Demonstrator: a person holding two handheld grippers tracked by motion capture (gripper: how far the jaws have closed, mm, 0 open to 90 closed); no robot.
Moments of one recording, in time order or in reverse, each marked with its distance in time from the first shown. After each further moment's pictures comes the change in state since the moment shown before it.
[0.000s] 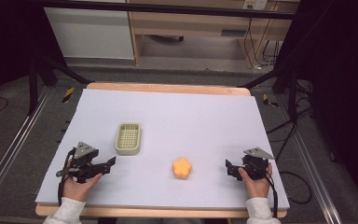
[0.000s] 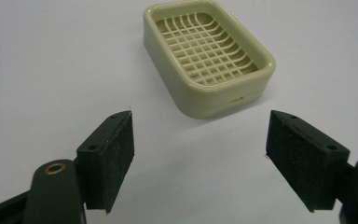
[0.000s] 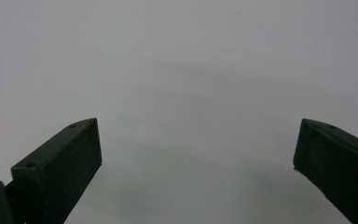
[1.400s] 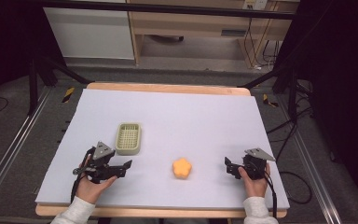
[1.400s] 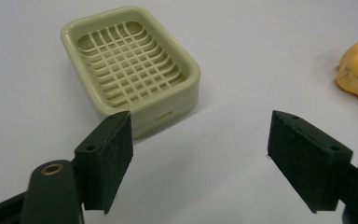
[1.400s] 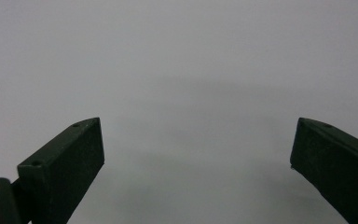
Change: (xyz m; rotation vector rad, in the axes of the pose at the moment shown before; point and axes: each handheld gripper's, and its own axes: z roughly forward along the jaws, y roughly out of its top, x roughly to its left) left arm -0.043 0.016 0.013 0.029 -0.096 0.108; right arm -0.001 -0.004 0.006 -0.074 0.019 0.069
